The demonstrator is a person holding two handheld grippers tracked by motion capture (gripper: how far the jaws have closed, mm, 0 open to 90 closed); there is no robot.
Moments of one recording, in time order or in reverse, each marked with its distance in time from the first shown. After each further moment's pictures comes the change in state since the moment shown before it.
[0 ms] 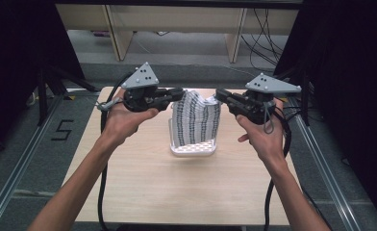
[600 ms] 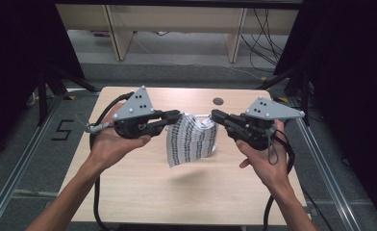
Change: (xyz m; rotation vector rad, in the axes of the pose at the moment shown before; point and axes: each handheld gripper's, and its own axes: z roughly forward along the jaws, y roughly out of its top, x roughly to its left) left arm -0.045 -0.012 -0.036 0.041 -0.048 0.112; right arm 0.037 -0.020 -0.029 0.007 0.081 -0.043
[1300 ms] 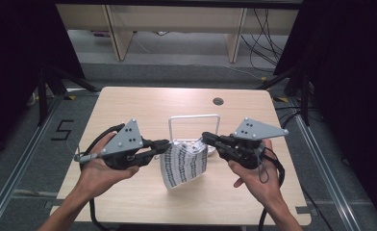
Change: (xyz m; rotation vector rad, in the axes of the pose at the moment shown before) left arm -0.033 -0.044 -0.024 0.060 -0.045 -0.008; right arm 0.021 -0.036 0.004 0.059 0.086 0.000
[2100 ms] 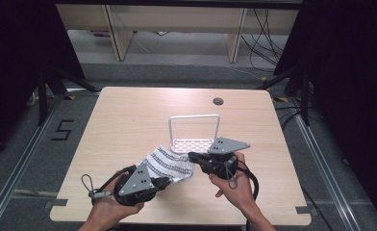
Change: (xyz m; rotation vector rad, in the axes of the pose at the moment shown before) left arm -0.046 -0.081 0.016 0.126 -0.025 -0.023; right arm 0.006 -0.065 0.060 0.151 0.042 0.030
